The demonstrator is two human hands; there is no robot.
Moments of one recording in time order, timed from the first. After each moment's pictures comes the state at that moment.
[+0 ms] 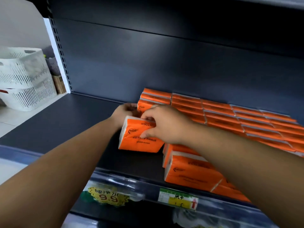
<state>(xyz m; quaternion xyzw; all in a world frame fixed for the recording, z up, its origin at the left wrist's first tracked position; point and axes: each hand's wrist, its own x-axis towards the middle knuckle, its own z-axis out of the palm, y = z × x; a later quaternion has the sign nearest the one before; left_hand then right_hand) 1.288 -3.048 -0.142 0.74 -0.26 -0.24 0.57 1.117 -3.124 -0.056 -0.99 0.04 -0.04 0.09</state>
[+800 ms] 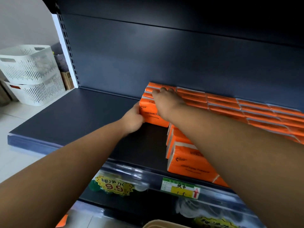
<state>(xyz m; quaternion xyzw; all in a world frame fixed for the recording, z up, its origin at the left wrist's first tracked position) 1.260 -3.041 -0.160 0.74 -0.34 -0.26 0.52 1.169 -3.149 -0.073 -0.98 0.17 -0.02 -0.09</state>
